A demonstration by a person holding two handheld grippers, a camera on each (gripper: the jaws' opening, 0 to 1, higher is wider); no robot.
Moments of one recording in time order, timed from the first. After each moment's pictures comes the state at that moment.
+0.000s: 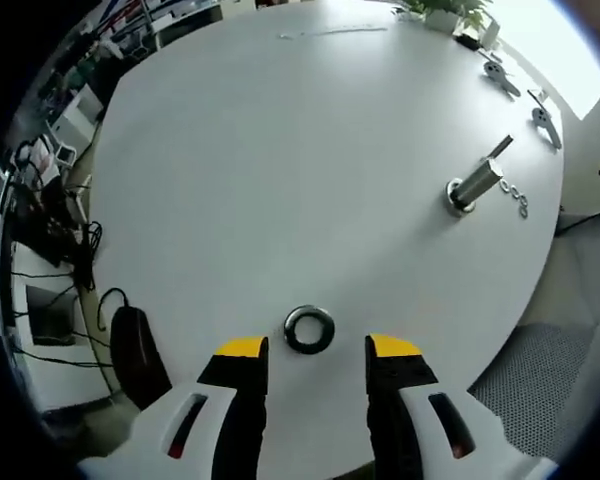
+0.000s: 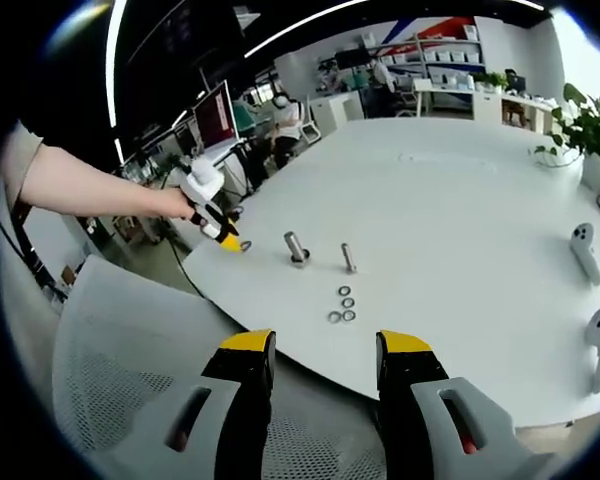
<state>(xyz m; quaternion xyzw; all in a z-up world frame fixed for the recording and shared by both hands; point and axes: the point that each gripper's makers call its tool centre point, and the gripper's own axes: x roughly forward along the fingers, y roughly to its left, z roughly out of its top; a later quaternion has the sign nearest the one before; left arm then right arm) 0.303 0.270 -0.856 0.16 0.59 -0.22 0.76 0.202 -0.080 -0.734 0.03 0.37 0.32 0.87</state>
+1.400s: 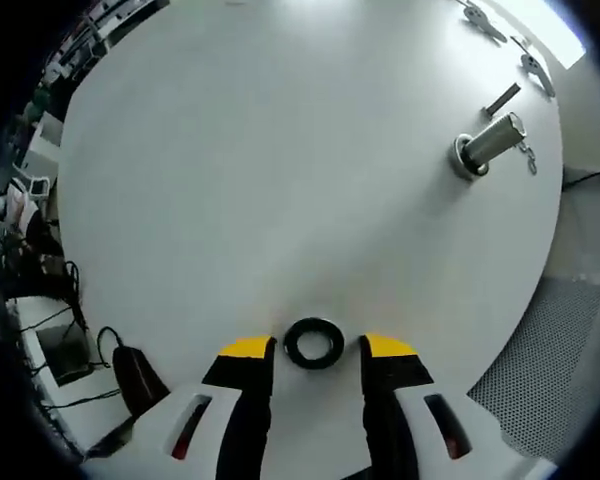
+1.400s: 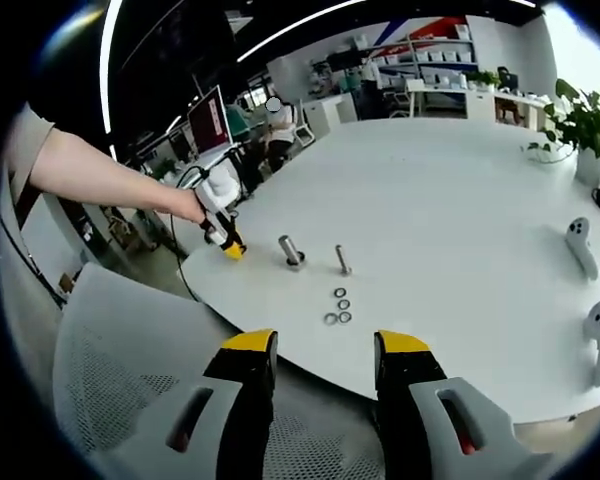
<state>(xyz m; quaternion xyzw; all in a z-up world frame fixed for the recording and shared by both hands) 0.307 0.266 -0.871 0.23 0.64 -0.26 0.69 0.203 -0.083 -0.734 0.03 0.37 0.30 0.88</state>
